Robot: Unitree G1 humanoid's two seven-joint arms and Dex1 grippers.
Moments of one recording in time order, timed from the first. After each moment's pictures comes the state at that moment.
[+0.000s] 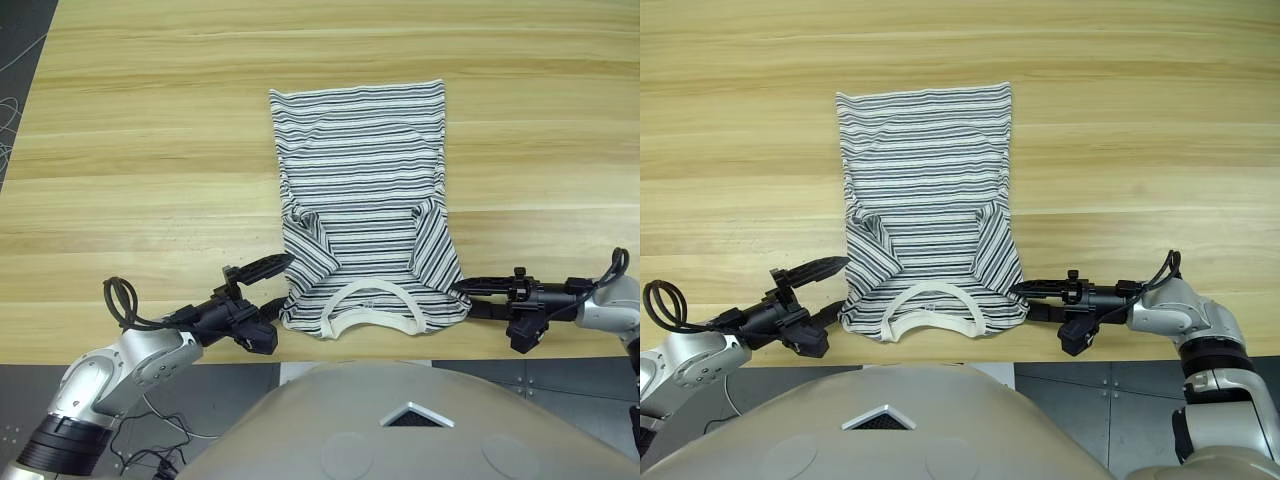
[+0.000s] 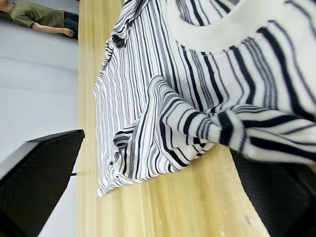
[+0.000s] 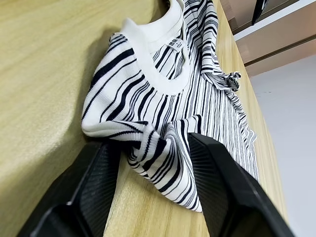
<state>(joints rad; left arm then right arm) 0.60 0.94 -0.13 -0.29 0.72 -0.67 -0.19 0.03 -0.83 0.22 0.60 -0.47 -1.56 0.62</state>
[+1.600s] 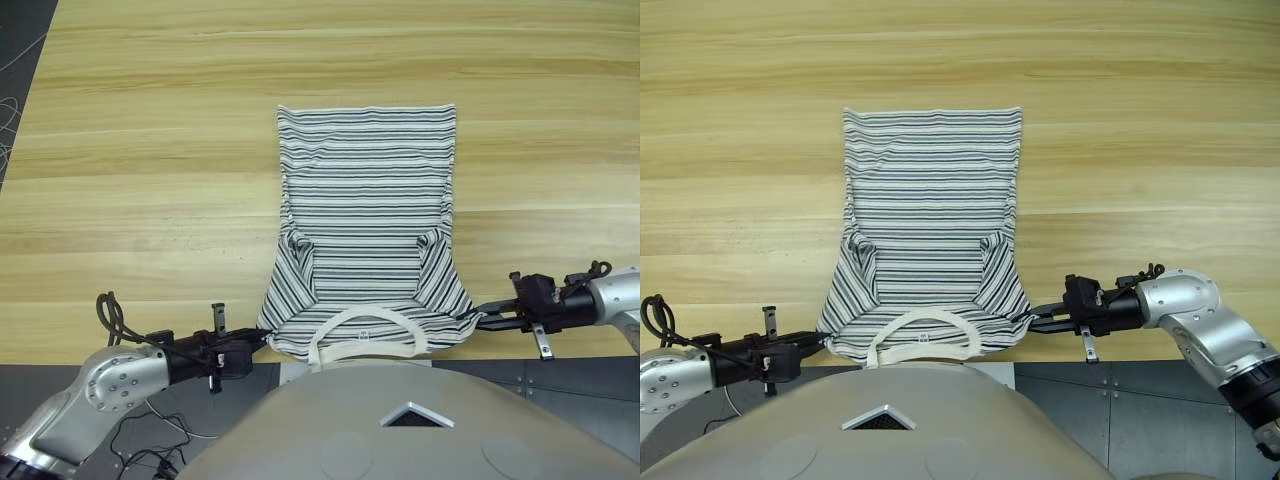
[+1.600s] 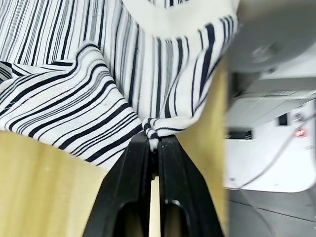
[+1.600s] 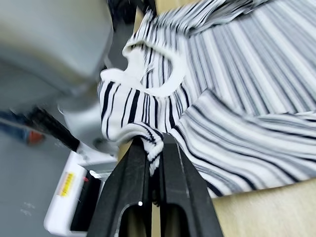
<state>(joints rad) 0.89 1.11 -0.06 -0.44 0.02 -0.32 -0.74 0.21 -1.20 0.47 -0.13 0.77 -0.14 1.28</state>
